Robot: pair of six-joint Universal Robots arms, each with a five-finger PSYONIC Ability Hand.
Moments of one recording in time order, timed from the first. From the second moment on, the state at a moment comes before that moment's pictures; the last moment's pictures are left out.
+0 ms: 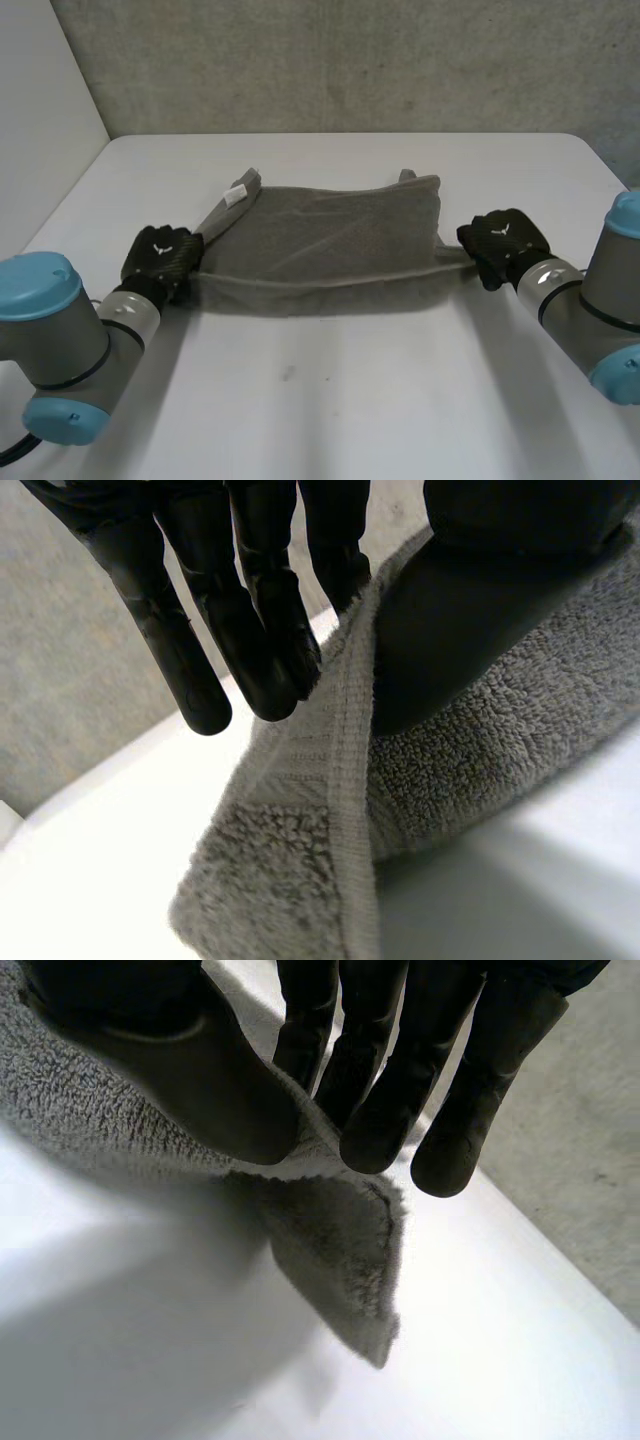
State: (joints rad) left arm 4.44 -2.02 -1.85 3.71 -1.46 3.46; right arm 1.82 -1.10 1.60 -0.20 1.36 2.61; left_hand 1.16 1.18 1.18 1.18 0.99; right_hand 1.33 1.33 1.33 1.34 1.17
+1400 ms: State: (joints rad) left arm 4.41 -1.97 -1.47 3.70 -1.64 3.32; right arm 1.95 -1.09 1.10 0.20 1.48 2.45; left_hand 1.20 1.22 1.22 1.22 1.03; right_hand 1.33 1.33 1.33 1.34 1.17
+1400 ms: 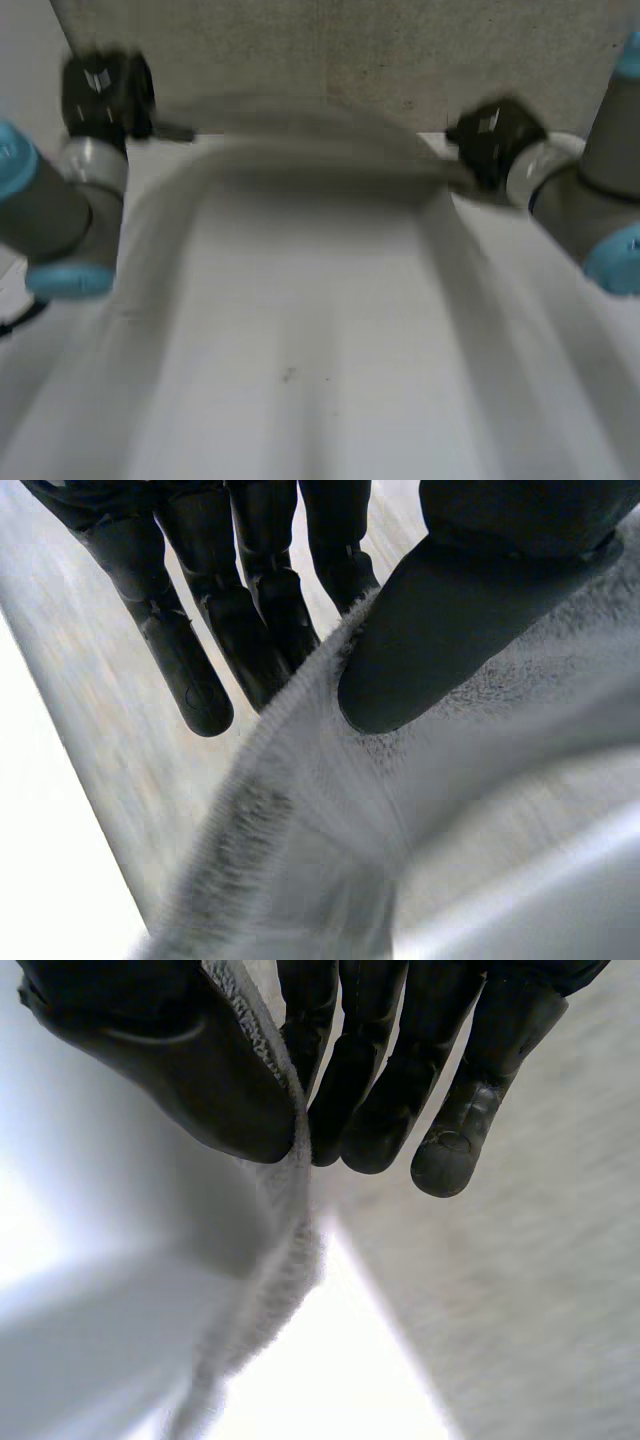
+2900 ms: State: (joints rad) left arm 4.46 -2.06 -1.91 3.76 -1.59 3.44; right arm 1.72 -1.27 1.84 -0.13 1.39 2.52; left_hand 0.50 0.49 0.49 0.49 0.31; right_hand 1.33 1.34 1.34 1.34 1.16
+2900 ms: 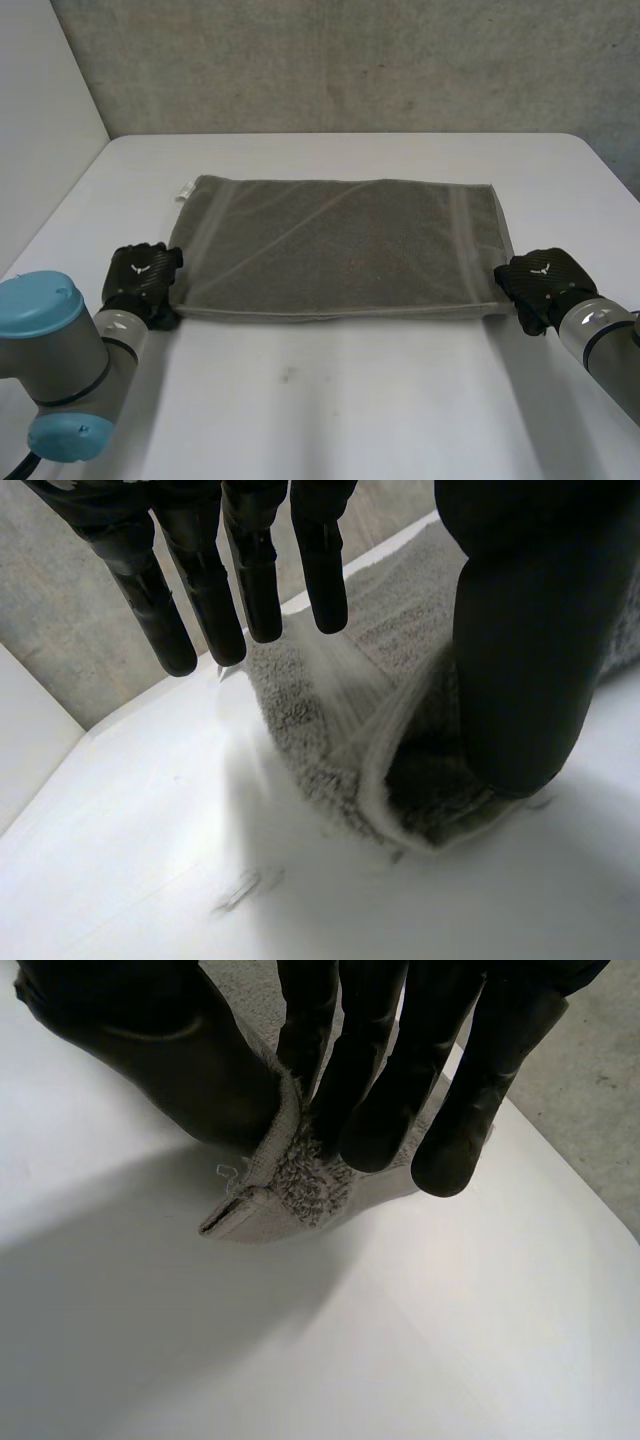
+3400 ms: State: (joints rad) left arm 4.51 -1.98 -1.96 3.75 -1.57 3.46; right arm 1.69 -1.28 1.83 -0.16 1.39 2.52; left_hand 1.18 1.21 1.21 1.21 1.02; right_hand 1.33 1.34 1.34 1.34 1.16
